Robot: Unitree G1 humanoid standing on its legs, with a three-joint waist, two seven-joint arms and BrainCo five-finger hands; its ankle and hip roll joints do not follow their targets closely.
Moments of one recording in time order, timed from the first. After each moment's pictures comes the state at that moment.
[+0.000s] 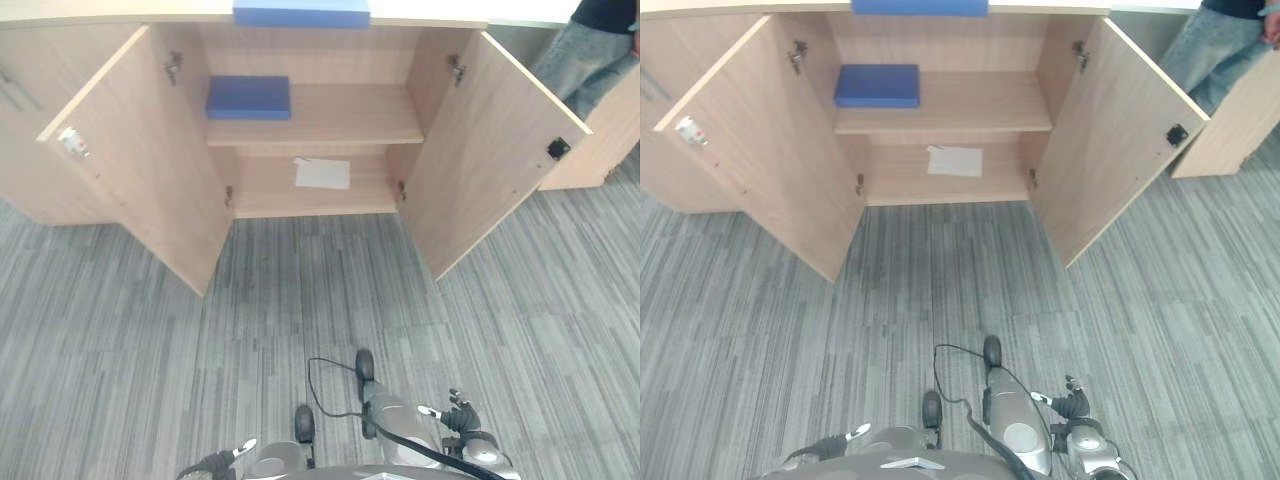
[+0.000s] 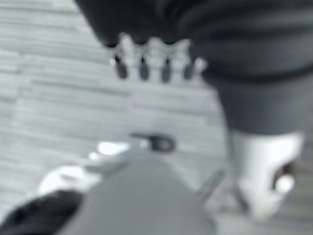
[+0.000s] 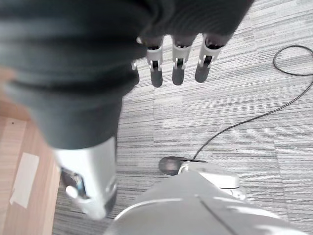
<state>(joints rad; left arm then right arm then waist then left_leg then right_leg) -0.03 0.18 -0.14 1.31 -0.51 0.08 -0.24 0.02 -0.18 0.22 1.06 0.26 -0.20 -0.03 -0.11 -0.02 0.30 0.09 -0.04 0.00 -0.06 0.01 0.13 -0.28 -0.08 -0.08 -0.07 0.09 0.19</state>
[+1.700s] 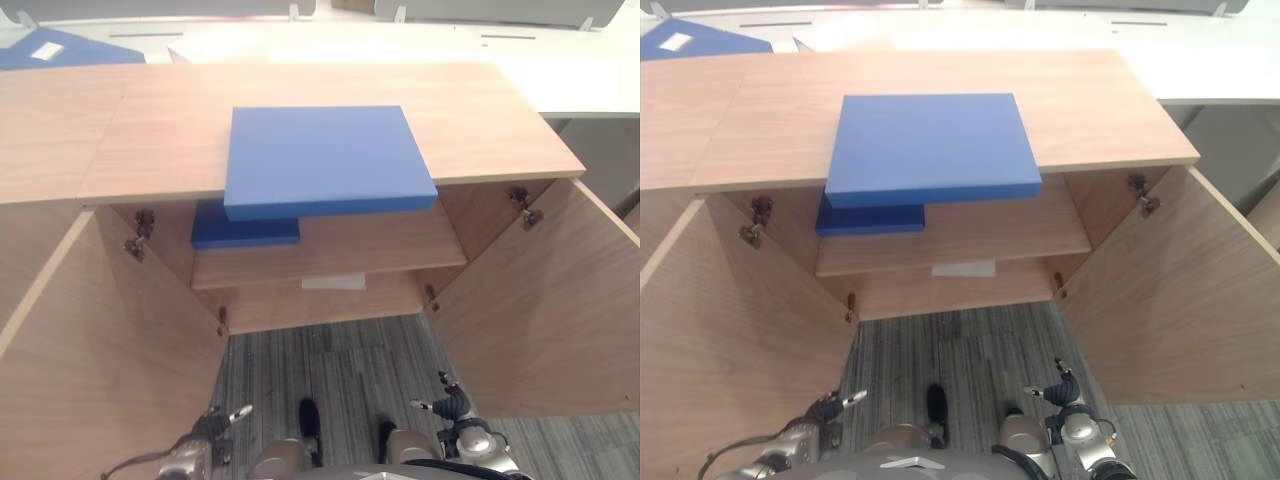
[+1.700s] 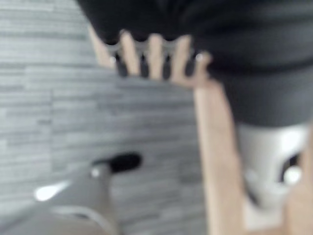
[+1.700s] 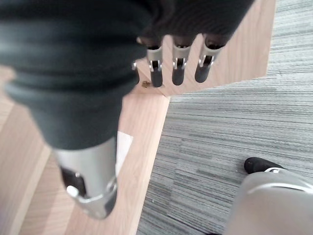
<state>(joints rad) -0.02 0.25 -0.24 1.17 -0.46 -0.02 -0.15 0.00 -0.23 0.37 0.94 0.13 -0.15 -0.10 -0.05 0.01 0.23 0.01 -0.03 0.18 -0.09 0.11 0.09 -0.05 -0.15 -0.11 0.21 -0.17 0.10</state>
